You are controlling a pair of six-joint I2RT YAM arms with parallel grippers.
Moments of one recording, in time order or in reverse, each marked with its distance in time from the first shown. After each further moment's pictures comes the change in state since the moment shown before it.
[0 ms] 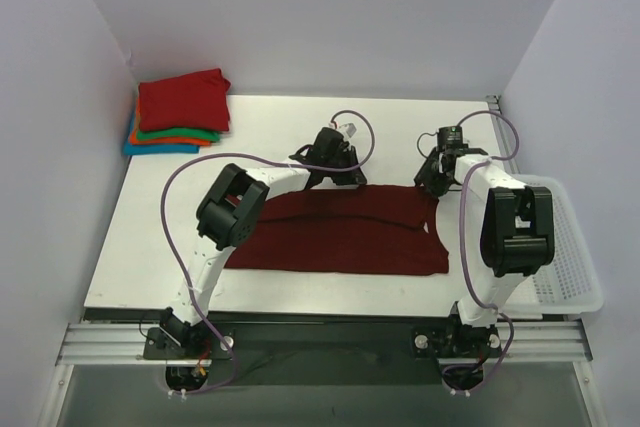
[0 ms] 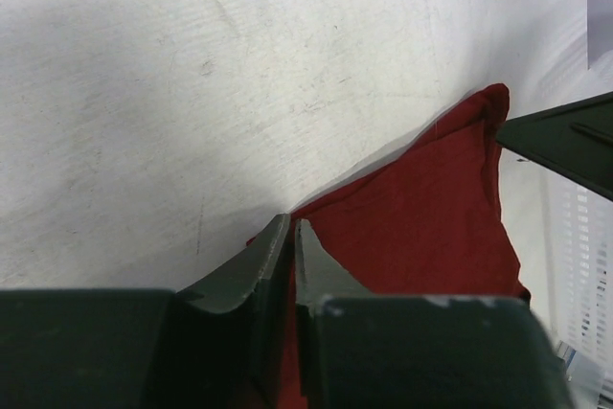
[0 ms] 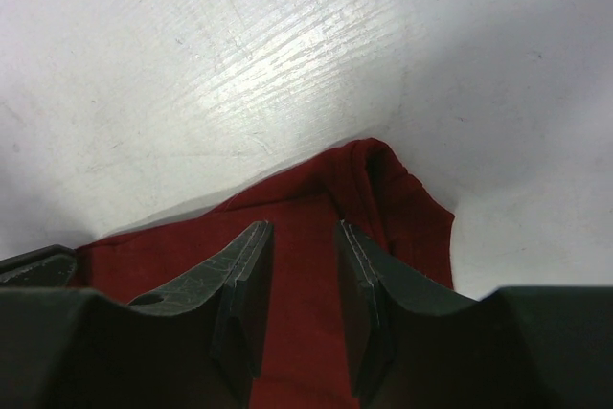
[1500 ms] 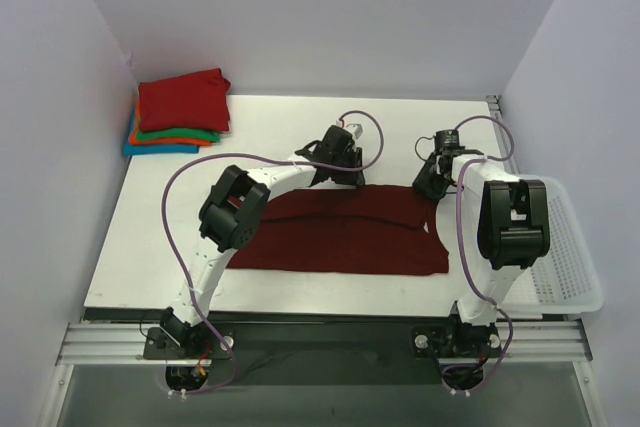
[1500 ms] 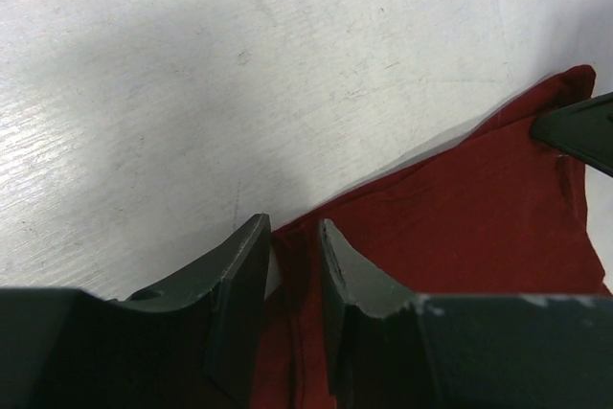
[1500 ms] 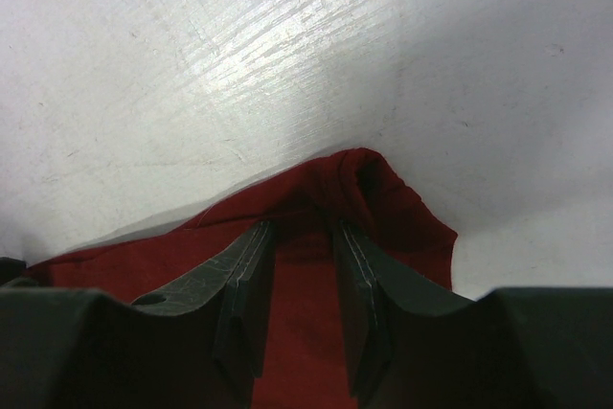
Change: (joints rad) left arm -0.031 0.000 0.092 -0.208 -0.143 0.153; right arm -0.001 0.061 0.001 0.003 -0.007 -0.002
